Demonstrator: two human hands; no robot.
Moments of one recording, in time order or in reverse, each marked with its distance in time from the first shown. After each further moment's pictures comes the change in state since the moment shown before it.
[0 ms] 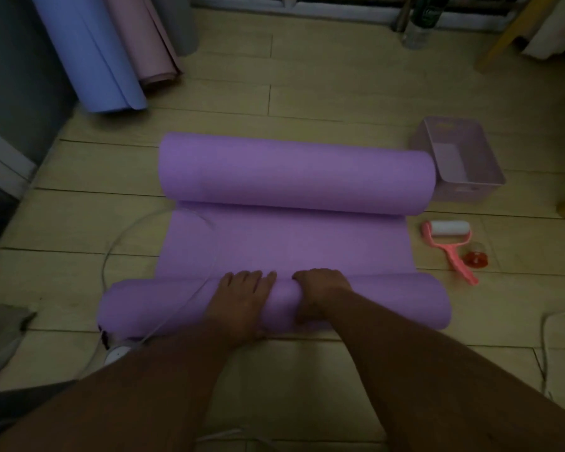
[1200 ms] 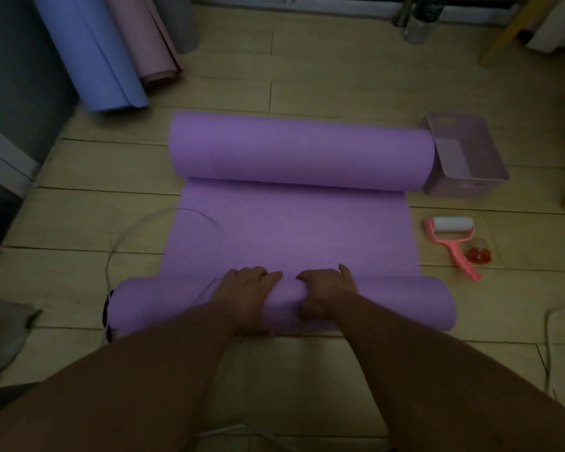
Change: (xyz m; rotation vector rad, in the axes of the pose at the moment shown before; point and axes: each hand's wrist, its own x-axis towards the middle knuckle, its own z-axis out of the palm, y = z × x) left_hand 0.014 0.005 -0.026 -0.035 -0.309 -0.030; right_hand -0.010 0.003 0.007 0.102 0.031 0.080
